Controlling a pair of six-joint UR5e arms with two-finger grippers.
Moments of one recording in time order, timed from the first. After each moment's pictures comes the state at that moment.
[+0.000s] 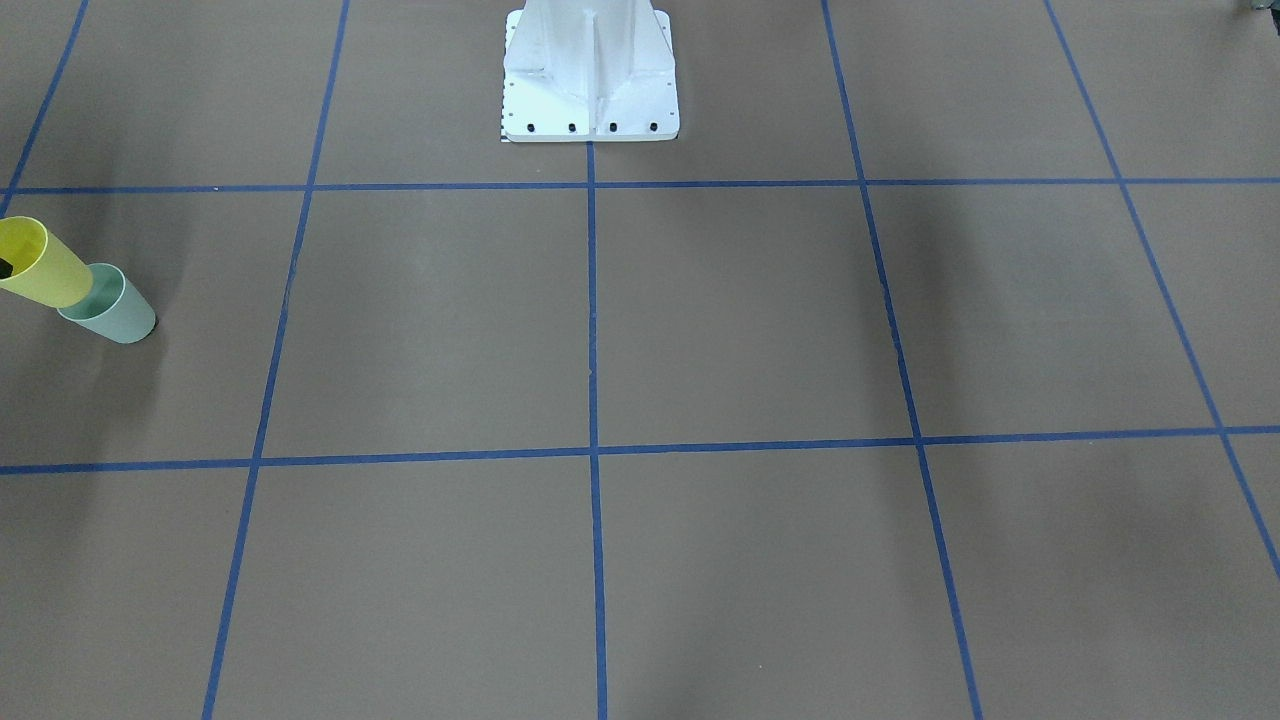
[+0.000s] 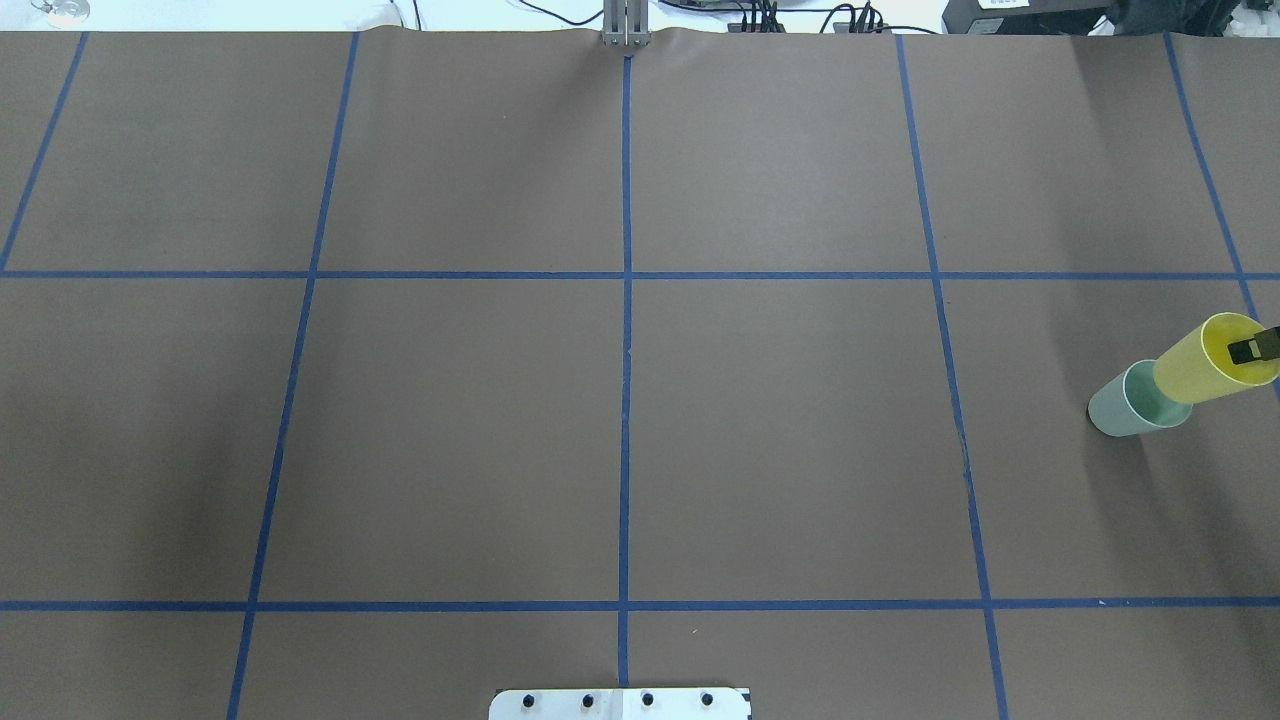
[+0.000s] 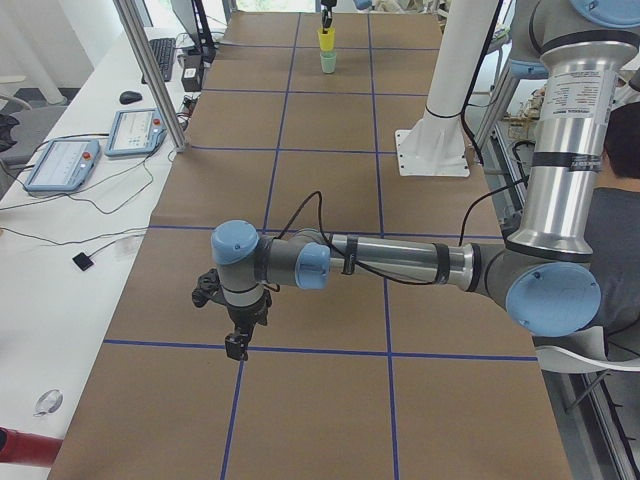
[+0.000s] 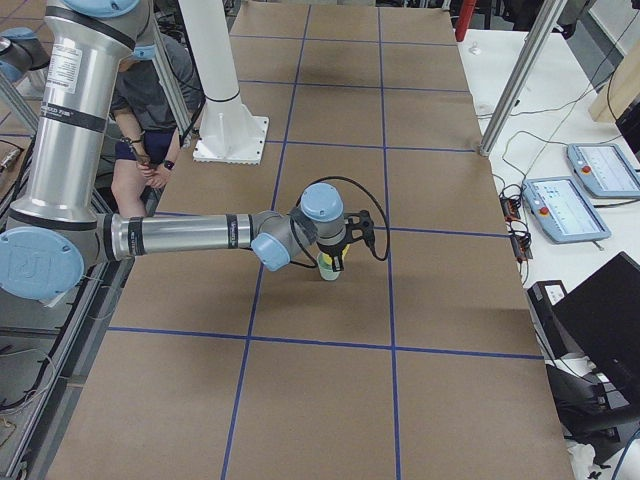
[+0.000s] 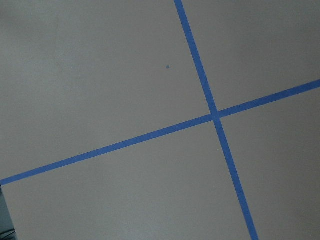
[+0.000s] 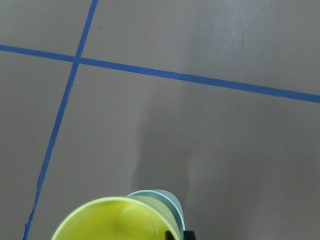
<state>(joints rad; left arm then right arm) -1.52 -1.65 -1.55 -1.59 -2.16 0.22 1.22 -1.81 1.84 -0.97 2.37 0.50</state>
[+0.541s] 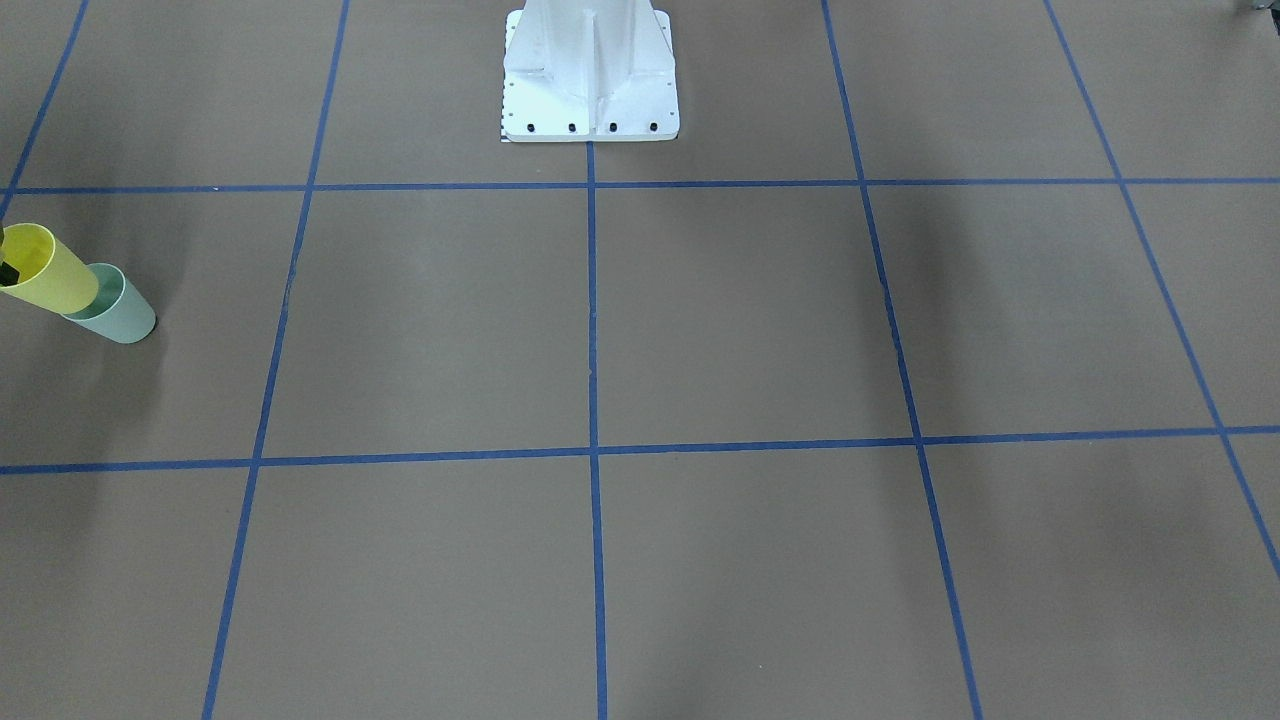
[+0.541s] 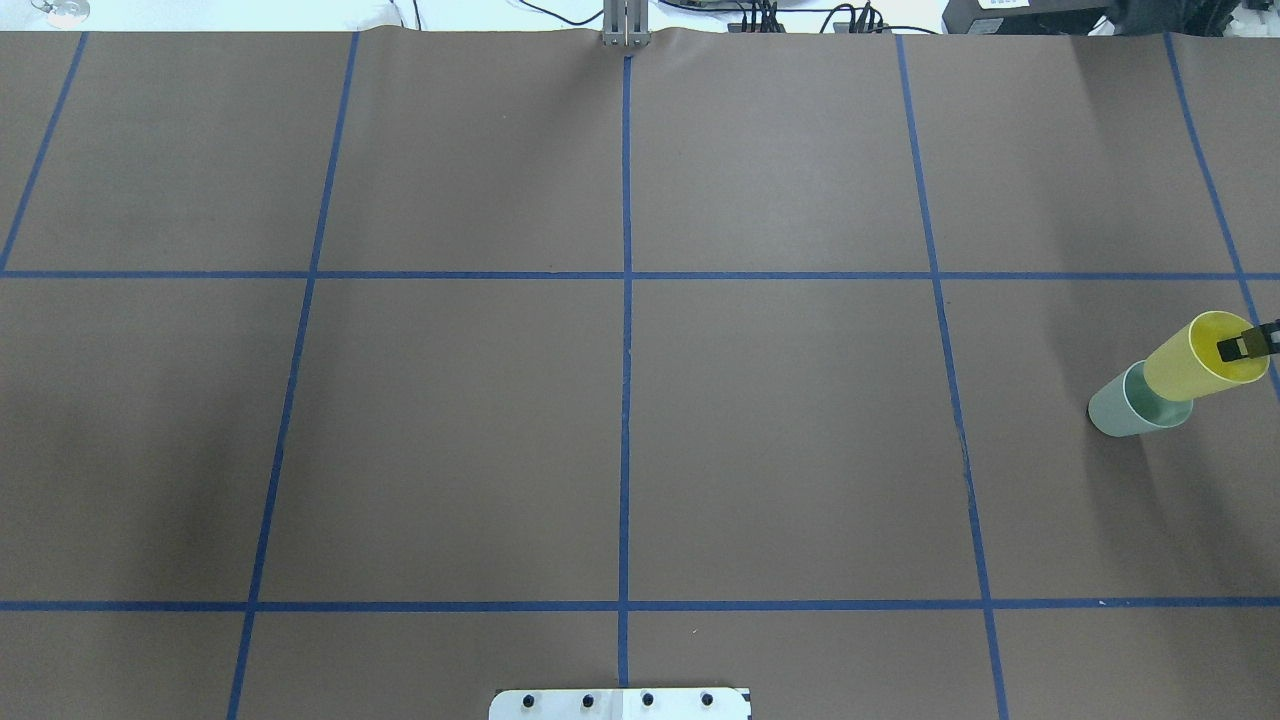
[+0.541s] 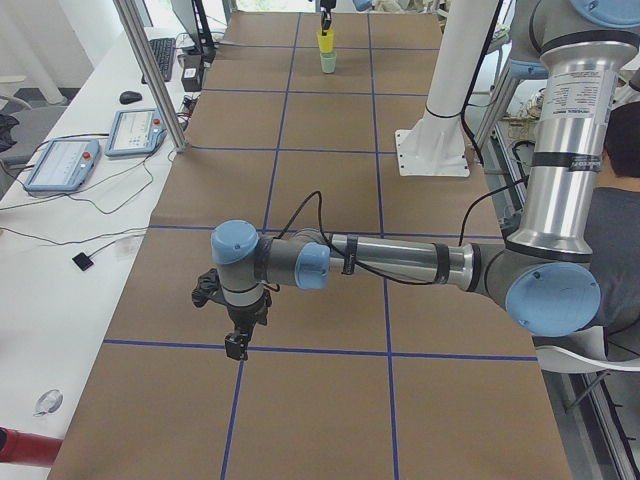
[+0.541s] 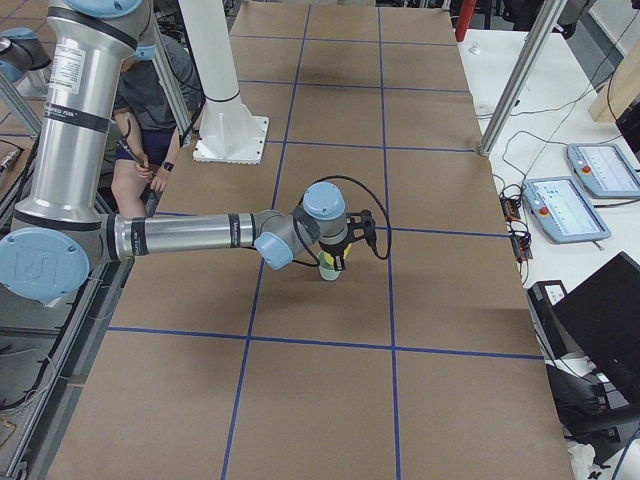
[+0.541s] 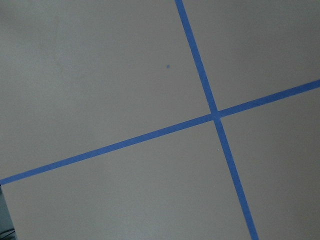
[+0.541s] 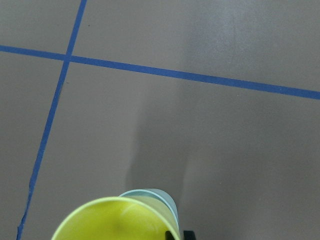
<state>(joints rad) -1.52 -1.66 -1.55 -1.59 -2.16 0.22 1.19 -1.79 1.84 -0.97 2.34 0.51</state>
